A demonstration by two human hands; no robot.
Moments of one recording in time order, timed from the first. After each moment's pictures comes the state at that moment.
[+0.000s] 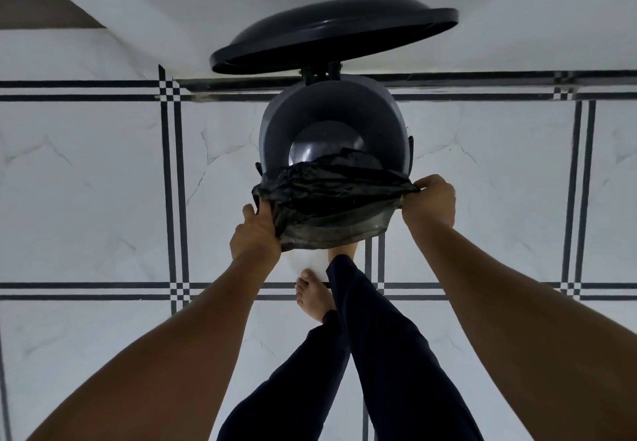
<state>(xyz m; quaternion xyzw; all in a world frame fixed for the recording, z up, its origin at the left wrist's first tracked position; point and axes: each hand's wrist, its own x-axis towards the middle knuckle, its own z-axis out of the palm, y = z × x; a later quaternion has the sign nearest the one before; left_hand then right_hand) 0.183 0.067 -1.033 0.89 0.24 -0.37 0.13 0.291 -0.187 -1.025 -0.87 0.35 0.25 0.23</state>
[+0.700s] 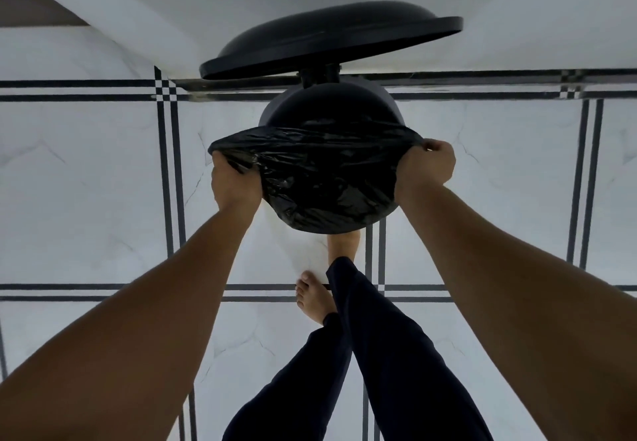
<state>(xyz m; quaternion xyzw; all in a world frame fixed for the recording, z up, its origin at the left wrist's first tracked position) 0.272 0.099 -1.034 0.76 0.50 -0.11 0.40 0.353 -0.145 -1.019 -0.68 0.53 0.09 0.50</state>
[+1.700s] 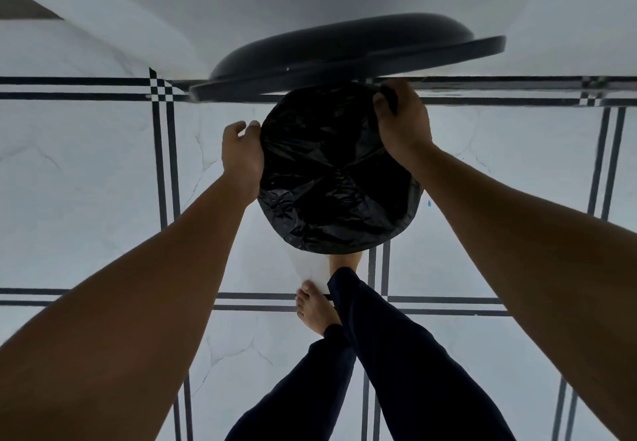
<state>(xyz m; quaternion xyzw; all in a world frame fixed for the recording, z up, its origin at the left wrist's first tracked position) 0.347 0.105 -1.058 0.63 0.54 -0.12 0.55 0.432 -0.123 -1.057 -0.90 0.08 0.20 0.37</state>
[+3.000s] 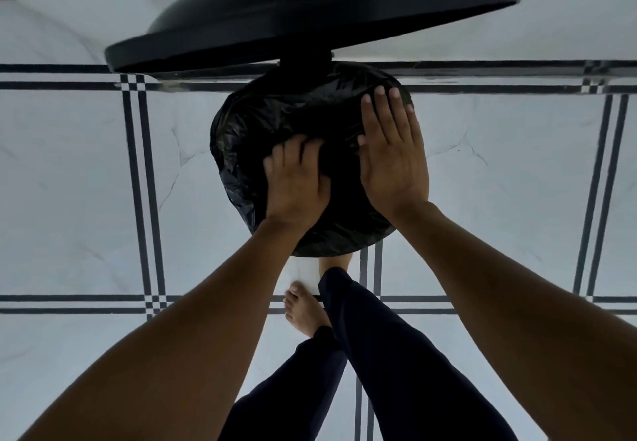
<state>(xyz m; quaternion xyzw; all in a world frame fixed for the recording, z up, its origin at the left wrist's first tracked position) 0.299 0.010 -1.101 0.97 0.08 -0.11 0.19 0.359 -0.147 -1.078 -0.97 -0.18 0.05 0.13</state>
